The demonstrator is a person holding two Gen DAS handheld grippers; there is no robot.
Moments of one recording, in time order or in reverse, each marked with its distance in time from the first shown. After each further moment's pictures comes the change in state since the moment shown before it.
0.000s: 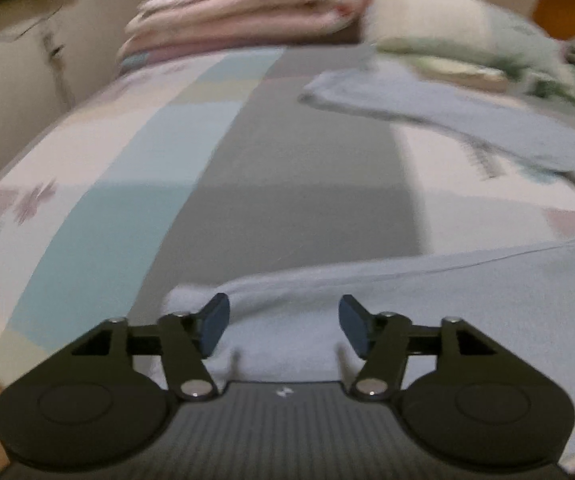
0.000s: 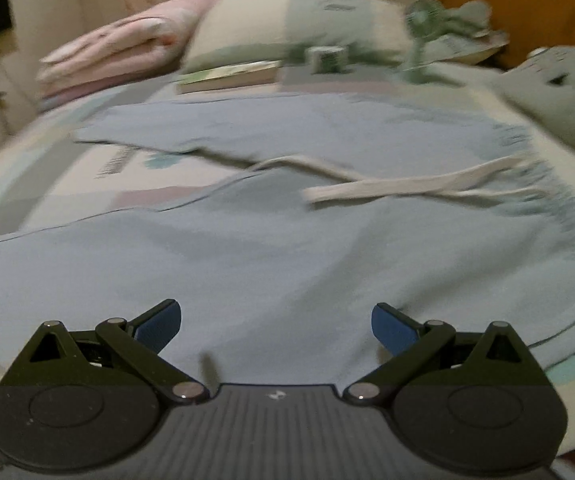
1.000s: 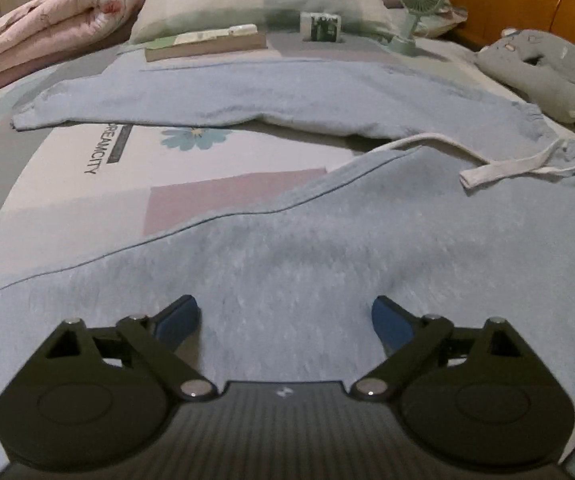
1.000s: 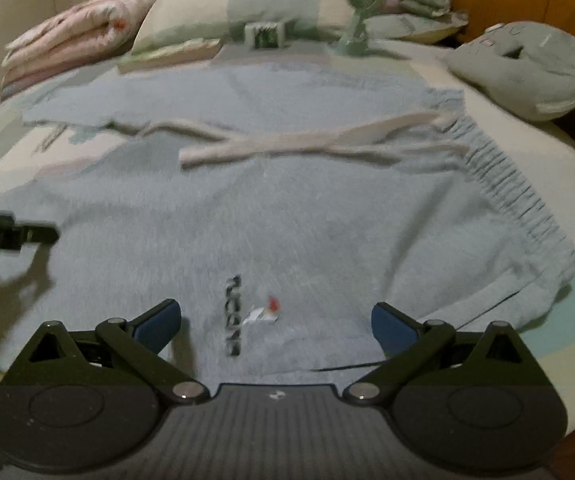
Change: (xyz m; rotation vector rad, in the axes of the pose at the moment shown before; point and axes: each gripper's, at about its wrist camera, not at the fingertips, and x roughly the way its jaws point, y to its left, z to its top) left arm 0.032 -0.297 -0.018 0.161 0.046 -0.269; right arm 0.006 -0.086 -0.010 0.020 0.027 -0.049
